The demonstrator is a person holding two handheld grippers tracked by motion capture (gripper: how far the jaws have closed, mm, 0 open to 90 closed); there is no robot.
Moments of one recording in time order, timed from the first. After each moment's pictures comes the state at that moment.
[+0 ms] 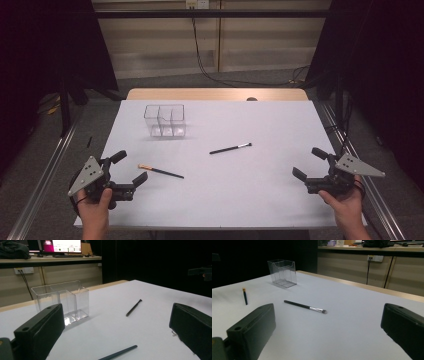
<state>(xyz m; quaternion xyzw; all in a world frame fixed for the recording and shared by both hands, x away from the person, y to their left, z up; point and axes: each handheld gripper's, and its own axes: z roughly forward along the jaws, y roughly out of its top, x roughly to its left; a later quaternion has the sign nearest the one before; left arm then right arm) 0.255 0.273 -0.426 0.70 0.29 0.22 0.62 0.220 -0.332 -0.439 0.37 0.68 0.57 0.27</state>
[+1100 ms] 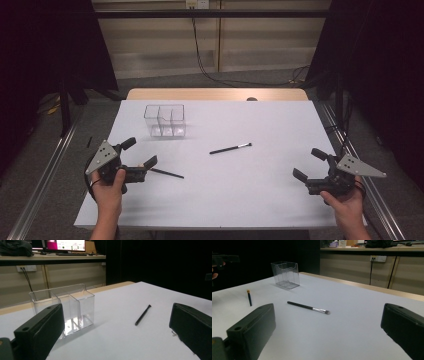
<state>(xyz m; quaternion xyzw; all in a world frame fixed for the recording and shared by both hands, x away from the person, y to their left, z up) 0.293 0.250 -0.425 0.69 0.31 0.22 0.62 0.218 -0.333 -0.440 0.37 0.68 0.58 0.26</state>
